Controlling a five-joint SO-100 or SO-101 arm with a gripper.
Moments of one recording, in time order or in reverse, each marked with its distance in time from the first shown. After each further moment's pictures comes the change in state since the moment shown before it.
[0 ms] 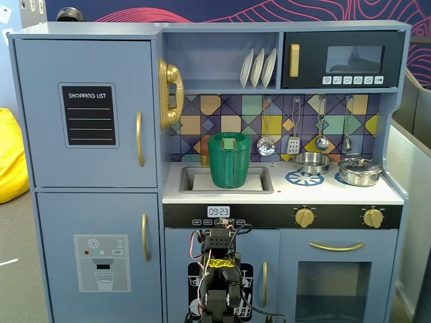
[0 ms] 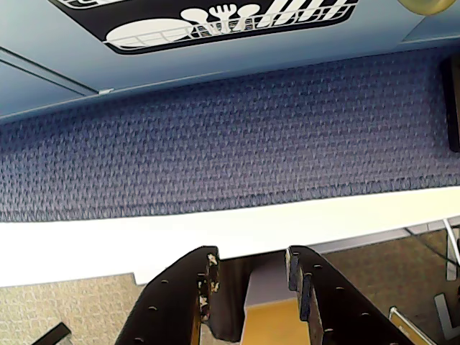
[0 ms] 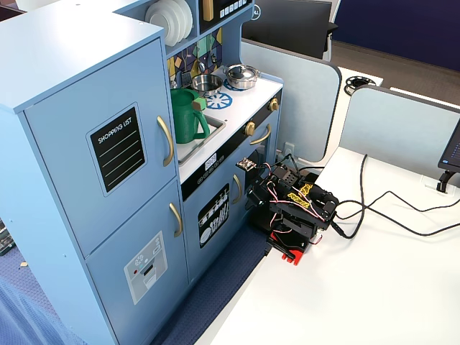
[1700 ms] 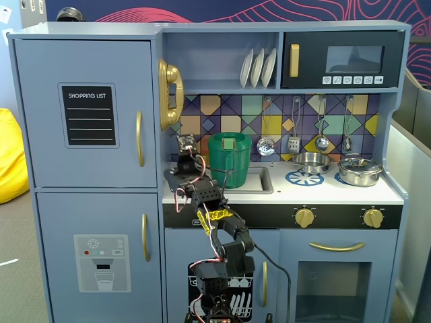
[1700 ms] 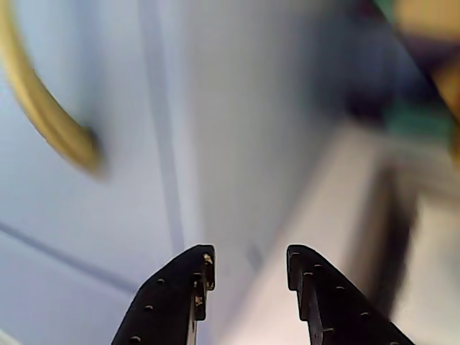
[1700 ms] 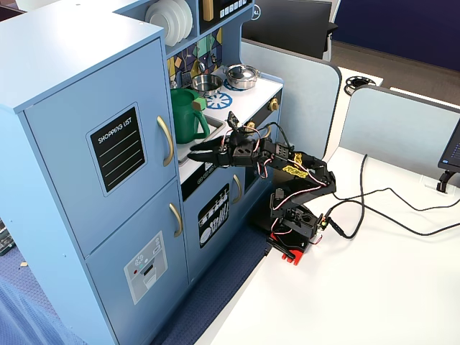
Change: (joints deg) arm -28.5 -35.8 -48.3 -51.9 -7.2
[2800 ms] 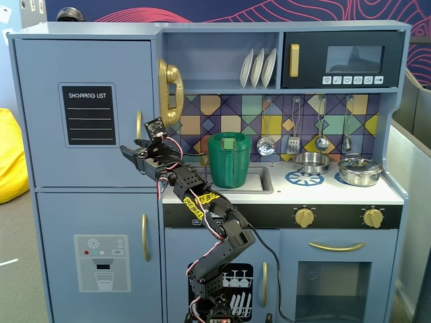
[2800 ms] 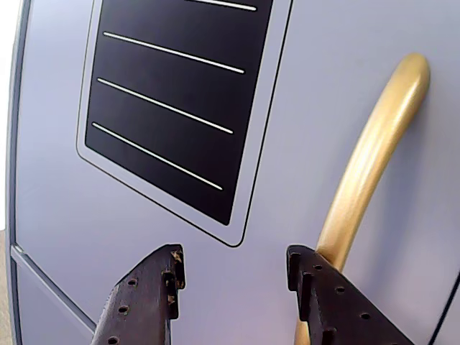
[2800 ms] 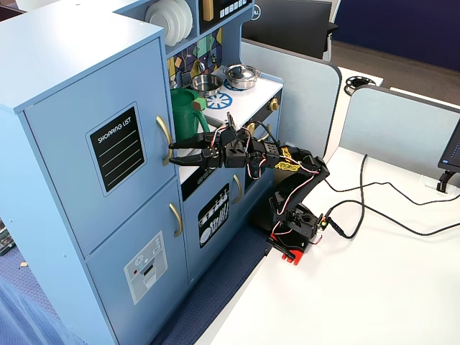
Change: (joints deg) arm -14.9 -15.6 -15.5 -13.7 -9.7
